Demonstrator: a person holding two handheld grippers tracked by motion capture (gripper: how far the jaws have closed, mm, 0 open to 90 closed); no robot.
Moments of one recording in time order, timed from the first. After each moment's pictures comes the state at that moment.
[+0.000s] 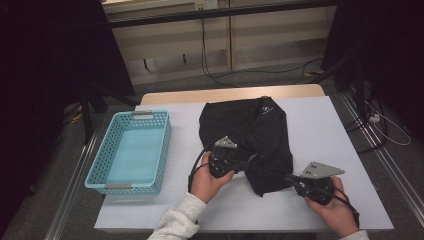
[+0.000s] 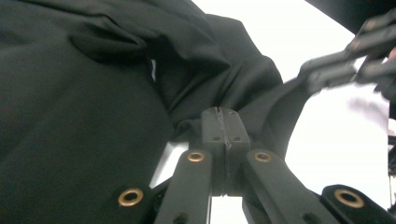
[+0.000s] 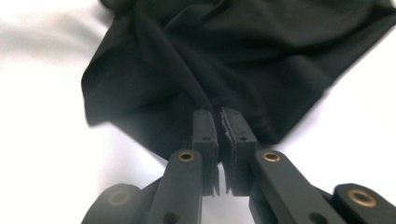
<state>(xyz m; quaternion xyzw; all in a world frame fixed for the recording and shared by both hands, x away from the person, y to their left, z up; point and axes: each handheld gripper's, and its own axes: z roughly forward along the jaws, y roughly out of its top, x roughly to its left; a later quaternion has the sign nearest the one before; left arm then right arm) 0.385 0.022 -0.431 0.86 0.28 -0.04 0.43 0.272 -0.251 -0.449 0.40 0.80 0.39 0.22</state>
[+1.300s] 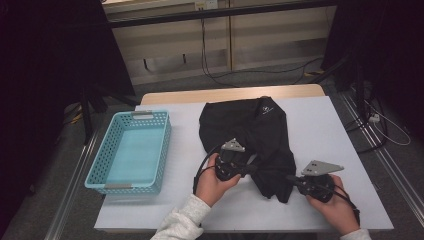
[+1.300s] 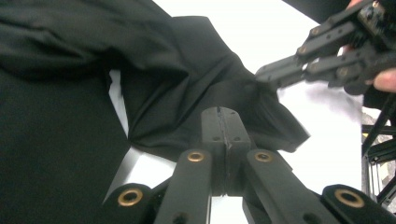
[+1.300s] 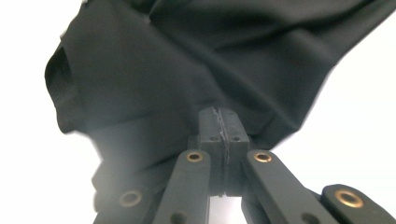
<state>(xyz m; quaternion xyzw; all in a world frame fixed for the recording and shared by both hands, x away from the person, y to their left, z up) 0.373 0.009 -0.423 0.86 0.24 -0.05 0.44 0.281 -0.261 -0.458 0.41 0.80 0.38 0.20</state>
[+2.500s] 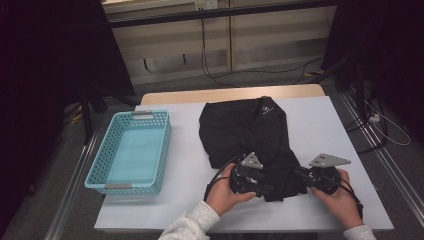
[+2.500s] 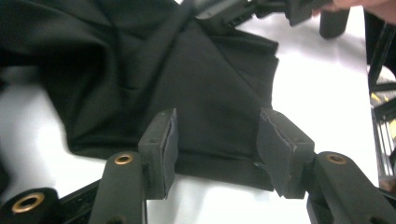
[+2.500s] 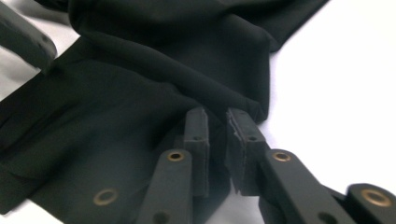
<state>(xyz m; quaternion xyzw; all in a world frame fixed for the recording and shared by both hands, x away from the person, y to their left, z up) 0.347 -0.029 -0.454 0.89 0.17 -0.04 0.41 0.298 -0.282 -0.467 0.46 0.78 0.37 0.22</state>
